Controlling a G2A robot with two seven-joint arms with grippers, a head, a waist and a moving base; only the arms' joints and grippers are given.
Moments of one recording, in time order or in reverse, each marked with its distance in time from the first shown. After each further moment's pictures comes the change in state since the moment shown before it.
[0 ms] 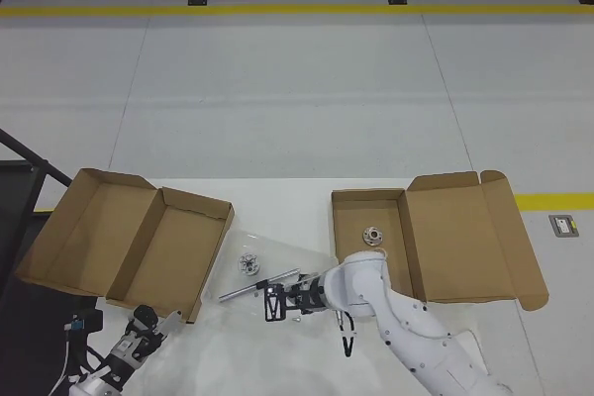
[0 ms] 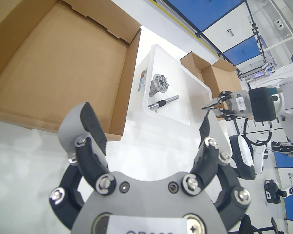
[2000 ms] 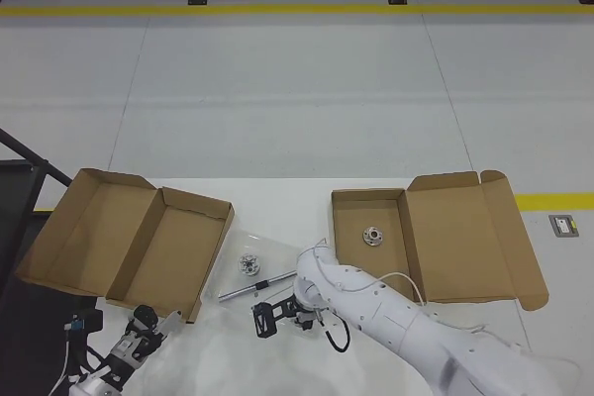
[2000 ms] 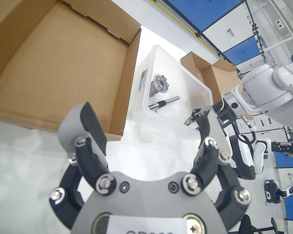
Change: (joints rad) left arm 0.000 0.000 0.000 0.000 0.000 0.000 0.000; right arm 0.398 -0.199 -0.627 0.592 0.451 0.015 0.076
